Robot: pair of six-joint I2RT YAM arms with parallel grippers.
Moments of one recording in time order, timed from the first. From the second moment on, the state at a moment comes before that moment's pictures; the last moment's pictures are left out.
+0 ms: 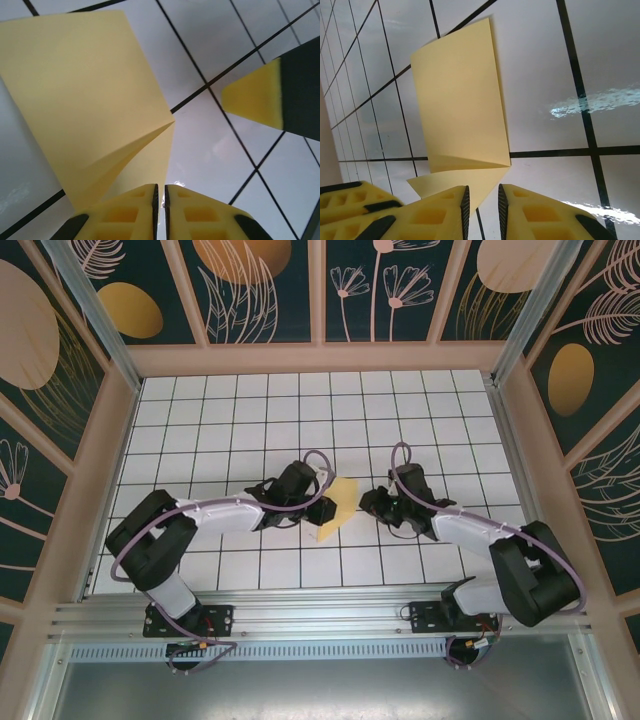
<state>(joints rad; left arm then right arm) -0.82 1.68 0.85 0.02 0.26 -0.48 0.49 1.34 0.50 0.02 -0.35 0.94</state>
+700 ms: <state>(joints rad) -0.82 1.78 0.85 0.02 0.17 -0.47 0.54 1.48 0.52 0.09 -0.37 0.97</state>
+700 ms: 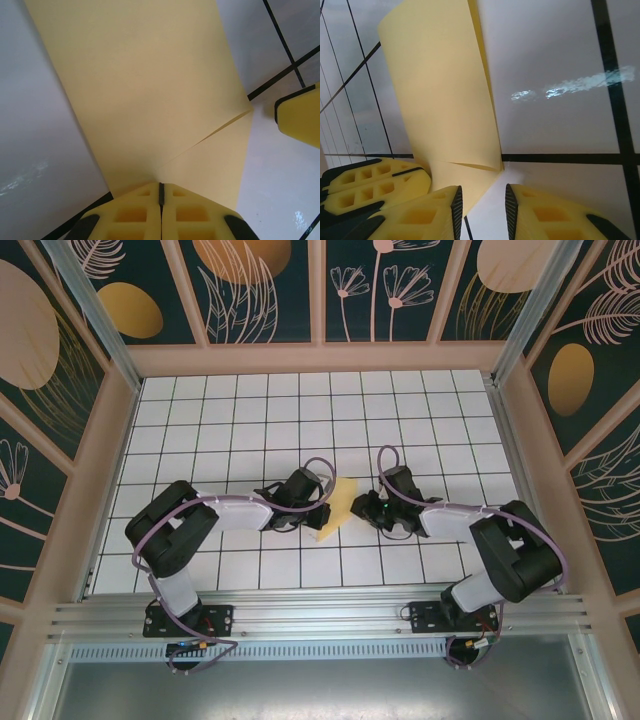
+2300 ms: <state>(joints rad) -0.82 1.75 0.80 0.04 0.13 -0.48 0.54 1.54 0.56 0.17 -0.41 1.05</state>
